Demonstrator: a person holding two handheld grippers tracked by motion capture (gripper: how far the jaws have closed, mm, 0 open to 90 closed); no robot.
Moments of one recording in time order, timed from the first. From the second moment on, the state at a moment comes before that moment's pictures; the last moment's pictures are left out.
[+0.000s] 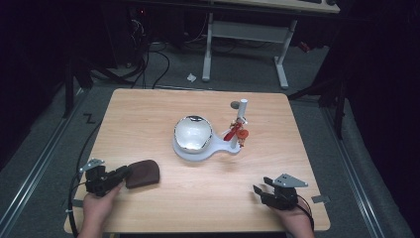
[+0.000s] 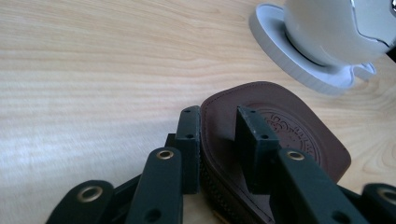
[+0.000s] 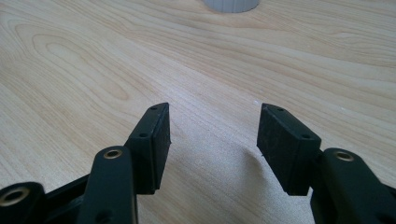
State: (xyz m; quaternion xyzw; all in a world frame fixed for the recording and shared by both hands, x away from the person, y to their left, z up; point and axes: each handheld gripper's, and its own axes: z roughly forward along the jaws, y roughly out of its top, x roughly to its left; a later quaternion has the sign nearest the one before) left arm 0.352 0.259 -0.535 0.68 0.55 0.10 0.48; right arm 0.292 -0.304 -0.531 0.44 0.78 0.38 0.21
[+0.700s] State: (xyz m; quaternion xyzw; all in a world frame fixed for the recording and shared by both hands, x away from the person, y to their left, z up) left arm 0.338 0.252 -0.523 0.69 0.50 0.15 0.49; right arm 0.293 -0.309 -0.531 0.45 0.78 0.38 0.21
